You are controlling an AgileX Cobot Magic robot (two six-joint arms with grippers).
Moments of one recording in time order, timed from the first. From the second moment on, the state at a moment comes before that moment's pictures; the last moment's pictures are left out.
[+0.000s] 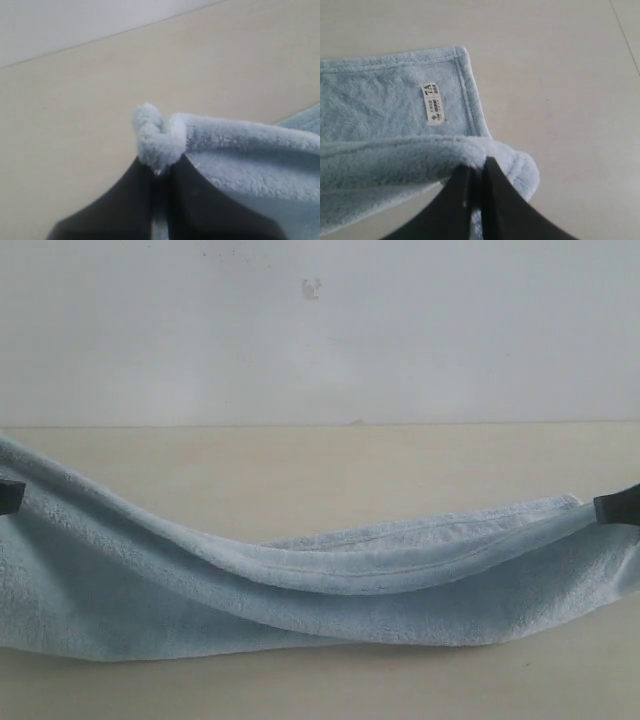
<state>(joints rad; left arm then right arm) -0.23 1.08 -0.66 0.72 0.36 -0.58 0.21 1.22 -0.66 -0.88 0.48 0.89</state>
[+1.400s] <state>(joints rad) -0.23 1.11 -0.70 0.01 0.62 0.08 0.21 1.36 -0.72 -0.36 0.49 0.41</state>
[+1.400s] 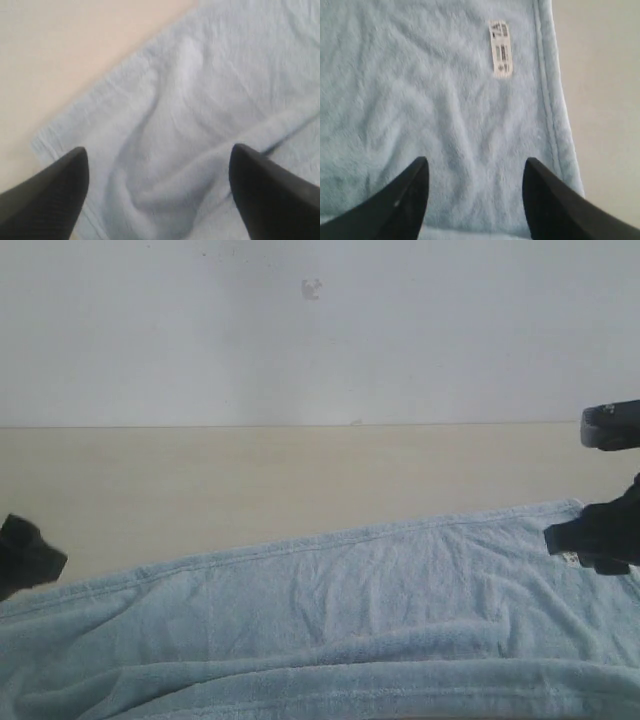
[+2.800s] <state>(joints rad) 0.06 1.90 -0.94 0.07 0.35 0.03 -0.03 1.82 -1.00 0.49 0.41 -0.39</state>
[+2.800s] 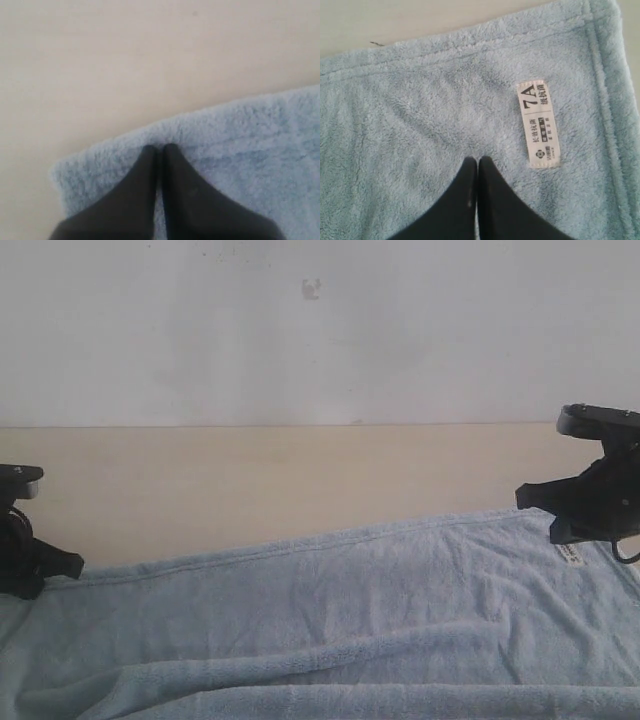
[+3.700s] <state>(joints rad) 0.06 1.94 -1.10 0.04 0.47 0.07 -0.11 1.97 -1.04 0.43 0.25 -0.36</state>
